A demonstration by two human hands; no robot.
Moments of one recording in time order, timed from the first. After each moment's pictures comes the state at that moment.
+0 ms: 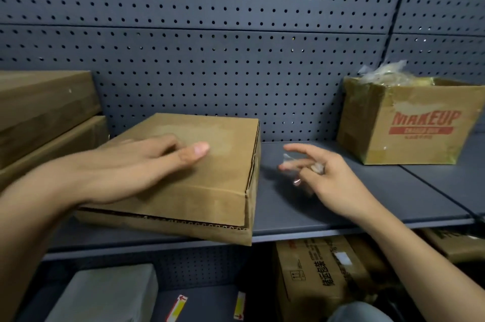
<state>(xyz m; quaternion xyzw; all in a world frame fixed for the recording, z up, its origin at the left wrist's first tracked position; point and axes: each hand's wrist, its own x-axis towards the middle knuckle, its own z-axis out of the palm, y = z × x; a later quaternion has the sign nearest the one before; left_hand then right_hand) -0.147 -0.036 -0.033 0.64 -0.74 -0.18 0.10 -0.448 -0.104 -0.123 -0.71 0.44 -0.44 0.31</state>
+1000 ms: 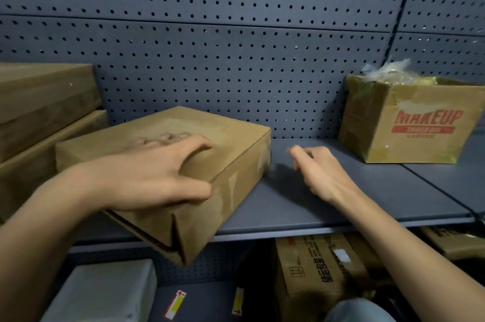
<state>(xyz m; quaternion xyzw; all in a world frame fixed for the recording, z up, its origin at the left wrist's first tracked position) -0.158 -0.041 -0.041 0.59 -0.80 -0.10 0.01 -0.426 -0.124 -0.121 -0.66 0.59 -0.39 0.26</state>
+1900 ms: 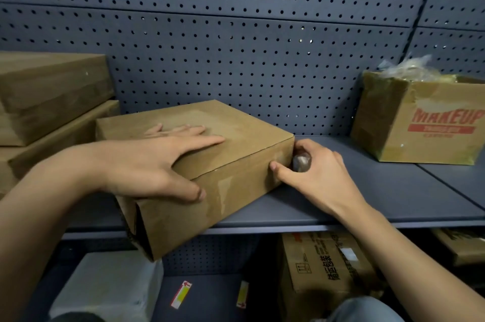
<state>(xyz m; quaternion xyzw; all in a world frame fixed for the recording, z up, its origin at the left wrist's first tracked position) -0.132 -0.050 -0.045 0.54 -0.83 -0.13 -0.01 -0.407 -0.099 -0.124 -0.73 0.55 -0.38 0.14</state>
